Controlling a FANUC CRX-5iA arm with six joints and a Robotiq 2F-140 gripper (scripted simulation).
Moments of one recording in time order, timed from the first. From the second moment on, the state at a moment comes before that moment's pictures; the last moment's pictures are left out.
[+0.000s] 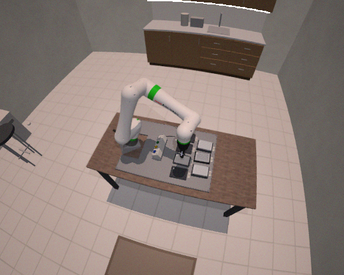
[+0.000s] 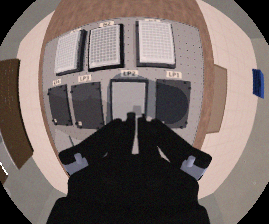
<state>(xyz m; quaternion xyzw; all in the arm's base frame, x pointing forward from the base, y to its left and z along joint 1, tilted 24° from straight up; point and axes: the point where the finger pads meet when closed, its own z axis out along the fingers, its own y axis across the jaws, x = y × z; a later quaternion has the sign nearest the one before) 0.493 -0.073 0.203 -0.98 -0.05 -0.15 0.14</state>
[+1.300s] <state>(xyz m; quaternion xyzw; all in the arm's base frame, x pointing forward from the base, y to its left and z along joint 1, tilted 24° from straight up) 0.498 -0.056 0.206 -0.98 -0.05 -0.14 0.13</state>
